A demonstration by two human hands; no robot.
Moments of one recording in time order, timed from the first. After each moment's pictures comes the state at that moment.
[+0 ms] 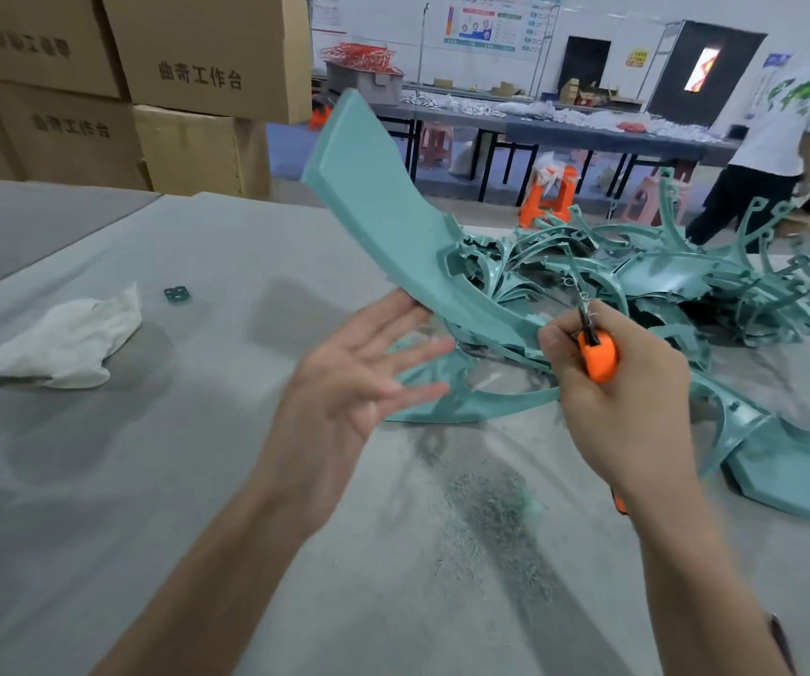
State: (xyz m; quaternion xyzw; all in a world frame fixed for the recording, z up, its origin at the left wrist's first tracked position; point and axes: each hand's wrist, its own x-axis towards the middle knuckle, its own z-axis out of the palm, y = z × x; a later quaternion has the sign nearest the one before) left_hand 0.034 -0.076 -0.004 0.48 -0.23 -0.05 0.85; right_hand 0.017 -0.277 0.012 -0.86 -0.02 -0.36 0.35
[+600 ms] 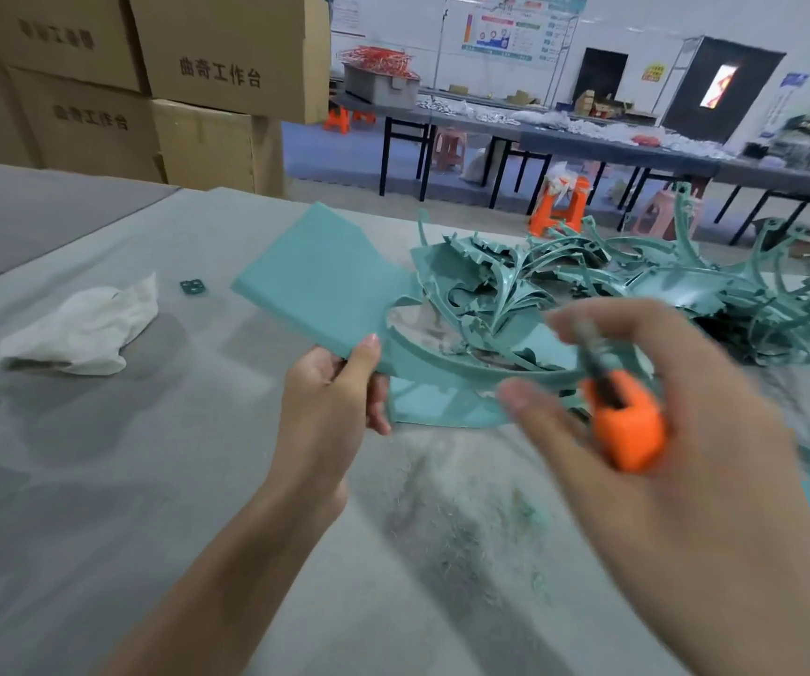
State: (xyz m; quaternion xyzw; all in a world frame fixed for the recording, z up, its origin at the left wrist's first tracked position) left_hand 0.047 -0.079 -0.022 0.61 0.00 0.11 0.78; right_hand -0.056 -0.236 0.049 -0.88 -0.08 -0.33 0.33
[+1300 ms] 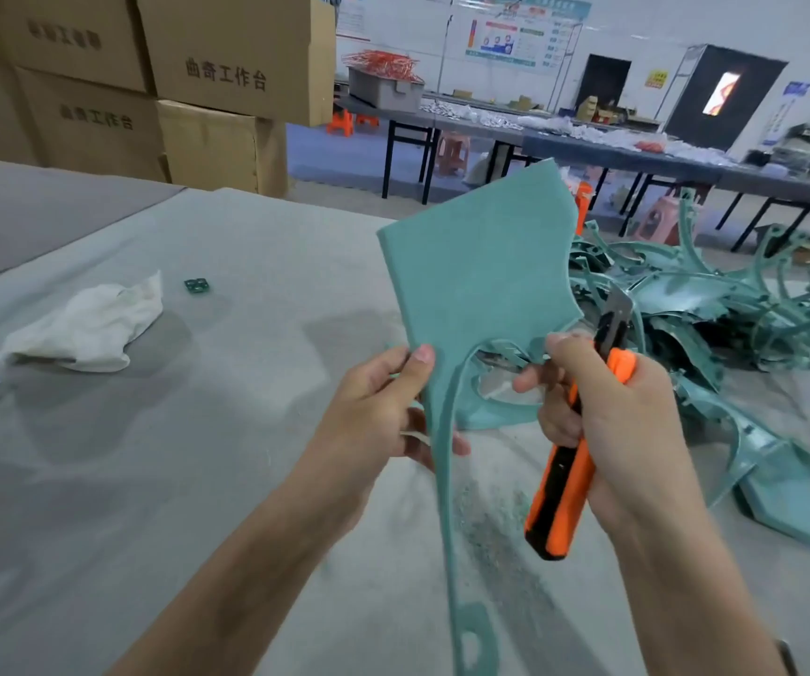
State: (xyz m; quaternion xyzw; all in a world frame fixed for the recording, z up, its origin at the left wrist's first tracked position) left_hand 0.034 -0.088 -0.017 0.59 -0.12 -0.07 0.80; right_hand 0.006 -0.249 0.024 -0.66 0.02 -0.15 0.73
